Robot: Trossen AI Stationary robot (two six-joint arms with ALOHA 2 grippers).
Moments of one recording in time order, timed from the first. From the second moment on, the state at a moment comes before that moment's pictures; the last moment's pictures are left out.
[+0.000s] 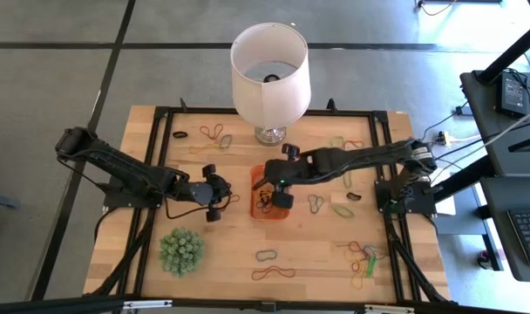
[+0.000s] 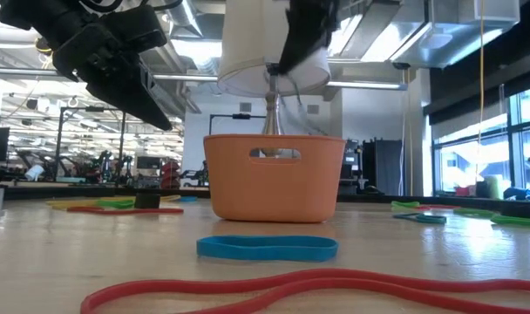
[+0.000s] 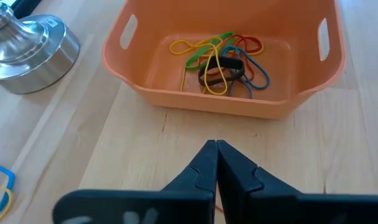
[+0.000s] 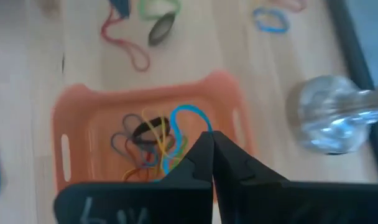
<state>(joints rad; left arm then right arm) -0.28 1.18 0.57 -0.18 -0.42 -0.27 0.12 1.80 1.62 -0.85 0.31 0.16</state>
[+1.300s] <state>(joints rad) -0.28 1.18 0.57 -0.18 -0.42 -0.28 0.13 1.73 1.23 -0.45 0.20 0.25</state>
